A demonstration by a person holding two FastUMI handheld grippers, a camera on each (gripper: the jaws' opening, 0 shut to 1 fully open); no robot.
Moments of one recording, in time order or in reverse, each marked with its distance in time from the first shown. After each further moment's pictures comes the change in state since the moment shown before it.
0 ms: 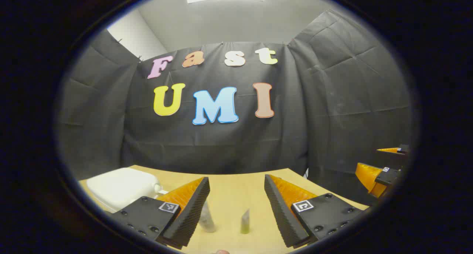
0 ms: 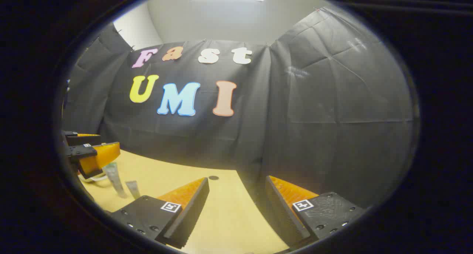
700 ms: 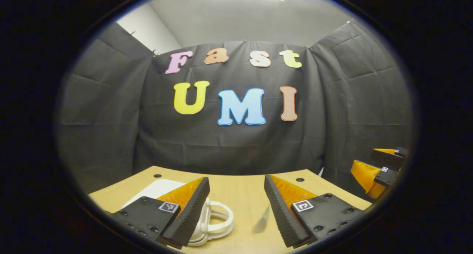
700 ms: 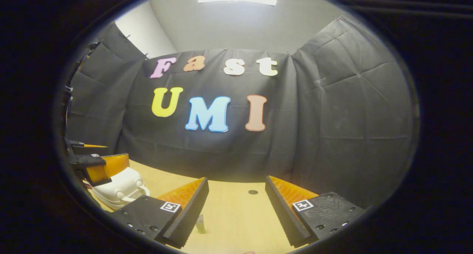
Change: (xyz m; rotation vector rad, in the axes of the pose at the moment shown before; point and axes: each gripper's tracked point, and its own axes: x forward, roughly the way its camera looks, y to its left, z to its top) left arm -0.017 0.179 0.062 -0.039 0.030 0.096; right arm -0.008 0.137 0.088 -0.001 -0.030 0.148
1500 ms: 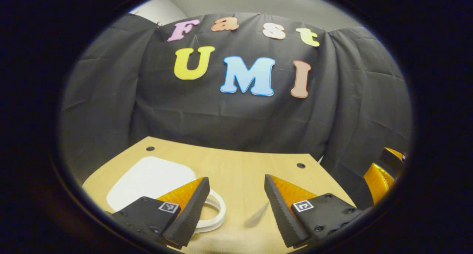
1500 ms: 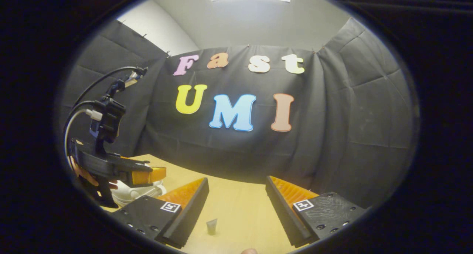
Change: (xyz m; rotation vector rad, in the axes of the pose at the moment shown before) left arm 0.072 0.006 -0.070 -0.128 0.389 -0.016; right arm 0.023 0.015 0.006 -0.048 0.069 0.148
